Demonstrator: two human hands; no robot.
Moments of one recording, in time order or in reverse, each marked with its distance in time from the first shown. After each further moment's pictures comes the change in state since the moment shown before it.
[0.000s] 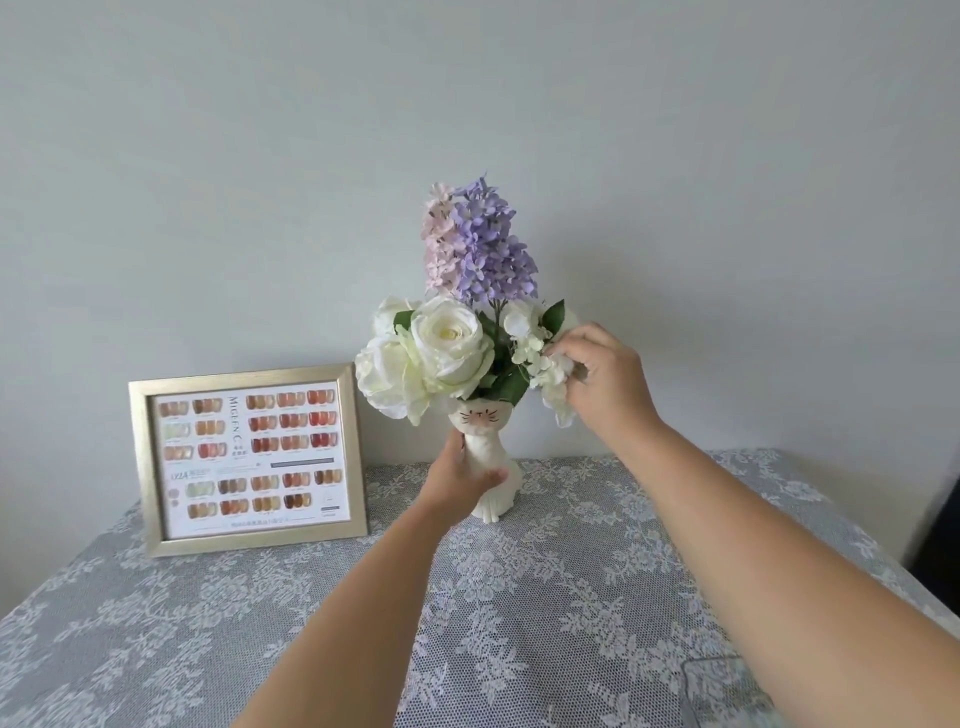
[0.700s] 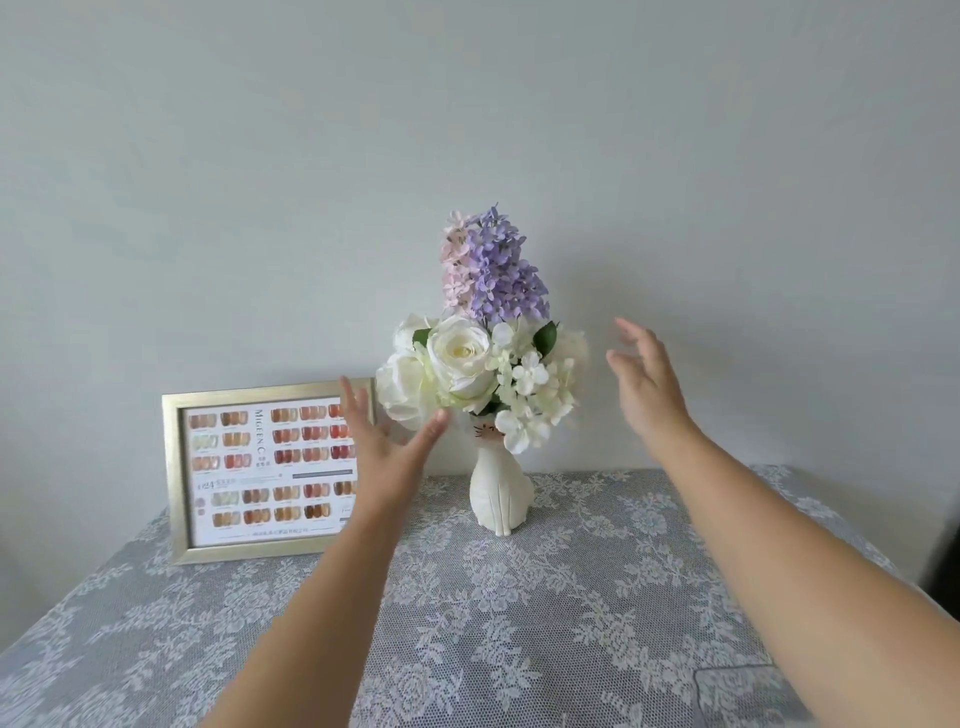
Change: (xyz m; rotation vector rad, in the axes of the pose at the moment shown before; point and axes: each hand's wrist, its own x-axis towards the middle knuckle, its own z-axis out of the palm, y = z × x) left_hand -0.059 0.053 -0.073 -0.444 0.444 0.292; right_hand 0.002 0.011 -0.021 0.272 0.030 0.479
